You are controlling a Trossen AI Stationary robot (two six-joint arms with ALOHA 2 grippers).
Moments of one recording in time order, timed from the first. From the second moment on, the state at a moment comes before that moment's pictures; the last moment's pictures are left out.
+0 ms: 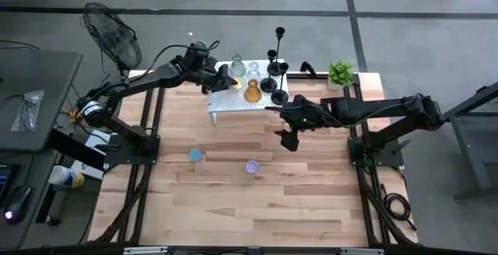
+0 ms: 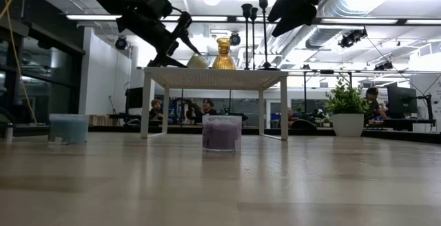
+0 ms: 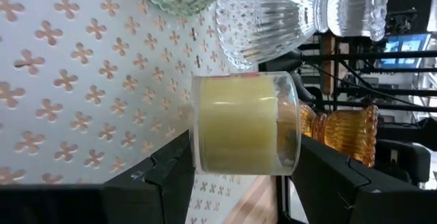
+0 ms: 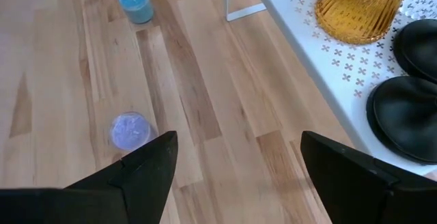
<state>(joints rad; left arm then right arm) 0.71 1.44 1.05 -0.19 0.50 -1.05 -0.01 1.34 1.17 -0.64 0.18 0.27</state>
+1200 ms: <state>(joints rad) 0.71 1.51 1.05 -0.18 0.57 -0.99 -0.01 1.34 1.17 -0.64 0.18 0.27</state>
